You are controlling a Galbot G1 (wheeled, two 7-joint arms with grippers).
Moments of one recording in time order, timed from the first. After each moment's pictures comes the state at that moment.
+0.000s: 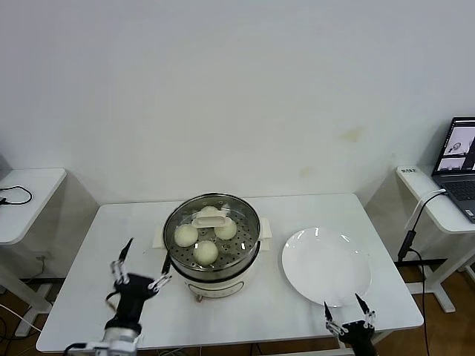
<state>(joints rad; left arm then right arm) 1.68 -1.23 -0.49 -2.20 0.23 0.00 -0.21 -1.71 1.47 0.74 1.85 -0.05 0.21 -0.21</state>
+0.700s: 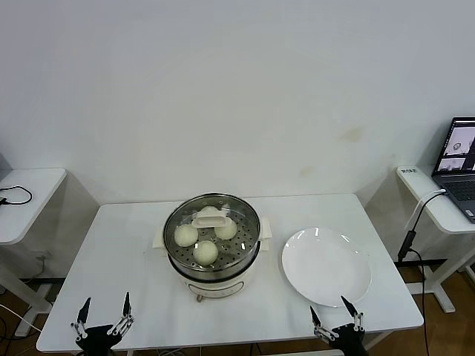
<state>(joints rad) 1.90 -1.30 -0.63 -2.08 -0.22 -0.22 -0.26 -1.82 1.35 0.64 2.00 0.10 0.11 -0.19</state>
